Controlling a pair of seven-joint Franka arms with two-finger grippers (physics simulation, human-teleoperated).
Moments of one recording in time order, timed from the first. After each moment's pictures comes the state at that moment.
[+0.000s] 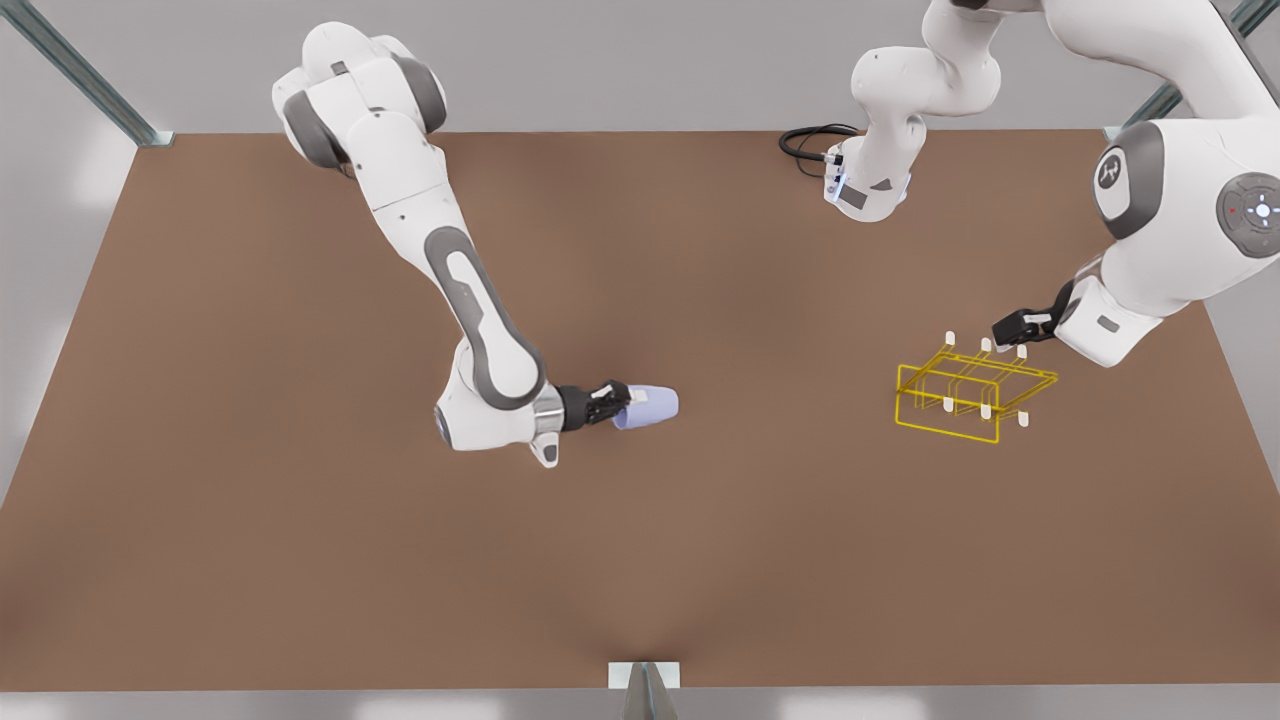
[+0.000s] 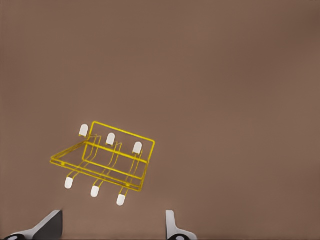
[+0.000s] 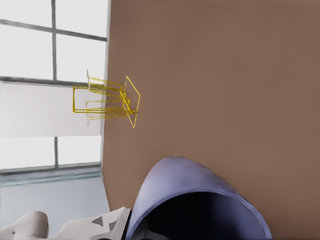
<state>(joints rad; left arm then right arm) -0.11 0.11 0.09 -1.51 0.01 1.52 -0.11 0.60 0.78 -0.10 -1.51 1.44 1.97 -0.65</state>
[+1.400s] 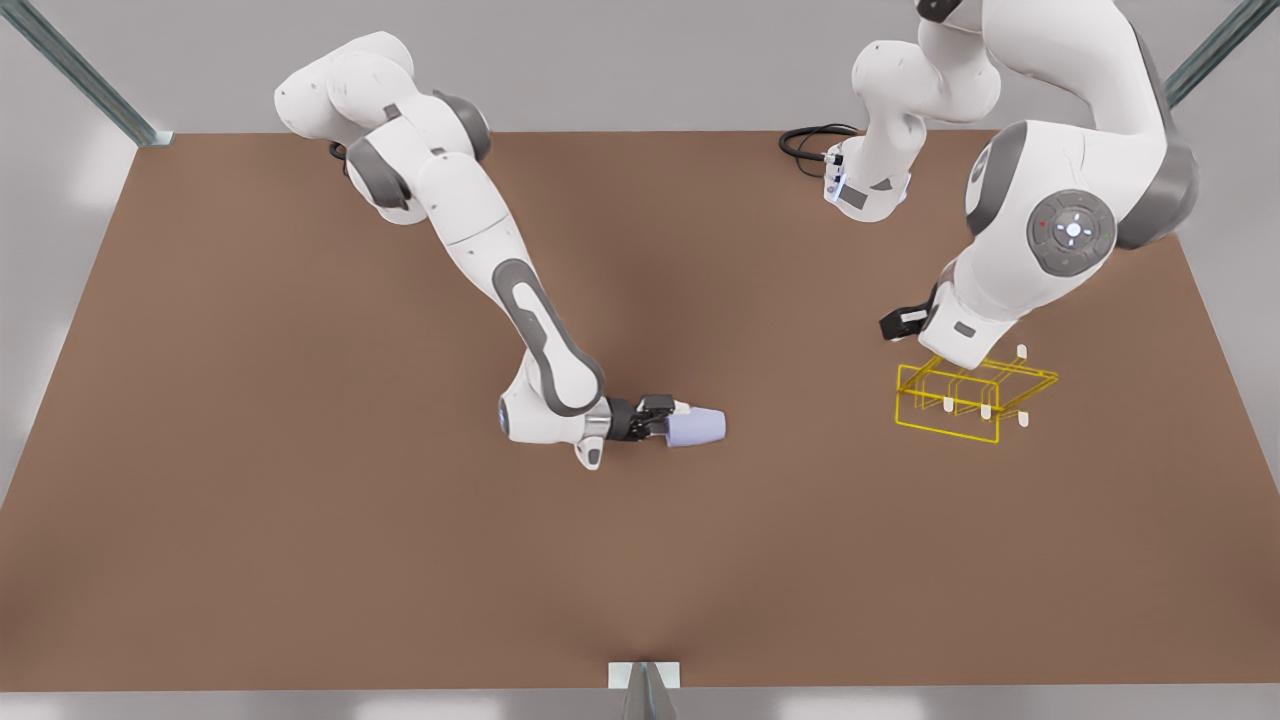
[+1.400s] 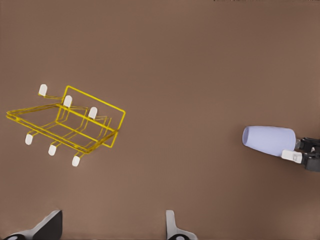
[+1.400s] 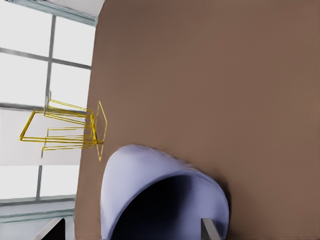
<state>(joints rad) -0.35 0.22 0.09 -1.35 0.01 1.34 -0.48 0.71 1.00 -0.10 -1.37 1.65 2.19 -0.78</state>
